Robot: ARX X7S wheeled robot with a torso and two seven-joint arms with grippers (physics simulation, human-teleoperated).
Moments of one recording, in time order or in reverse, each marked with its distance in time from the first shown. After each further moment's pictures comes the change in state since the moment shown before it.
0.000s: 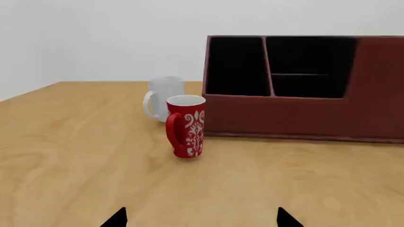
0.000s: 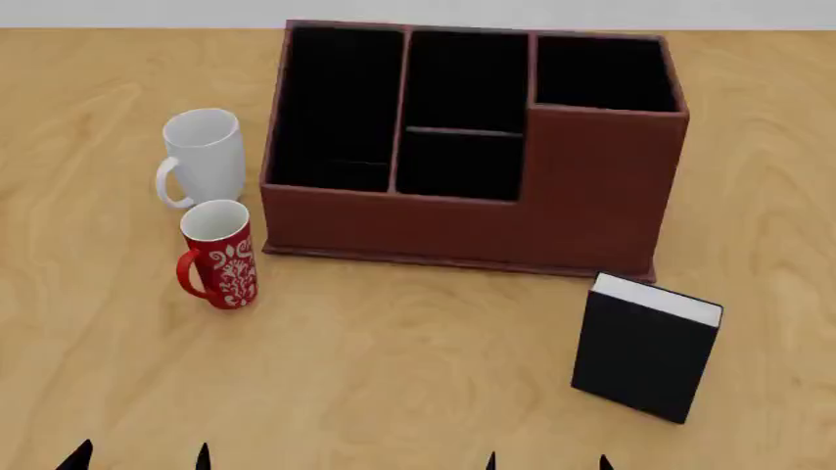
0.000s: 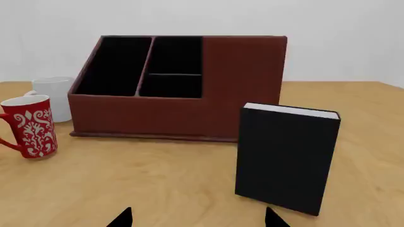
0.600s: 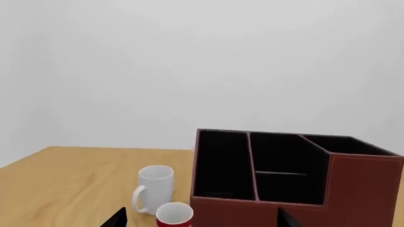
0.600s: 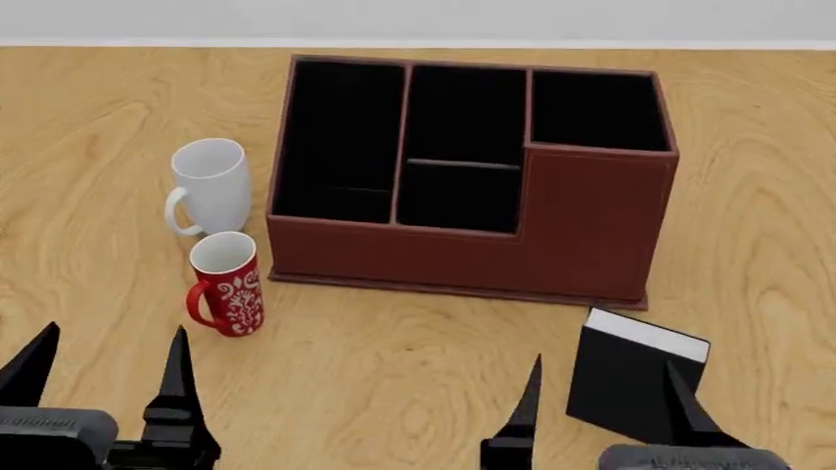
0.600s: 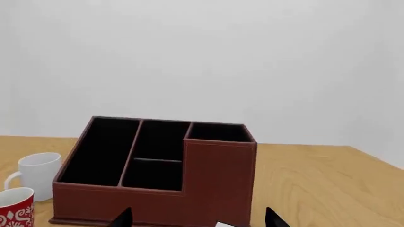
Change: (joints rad) left arm -0.115 -0.065 0.048 0.293 -0.109 -0.194 -0.043; right arm 0.060 0.102 -0.001 -0.352 0.052 0.237 0.058
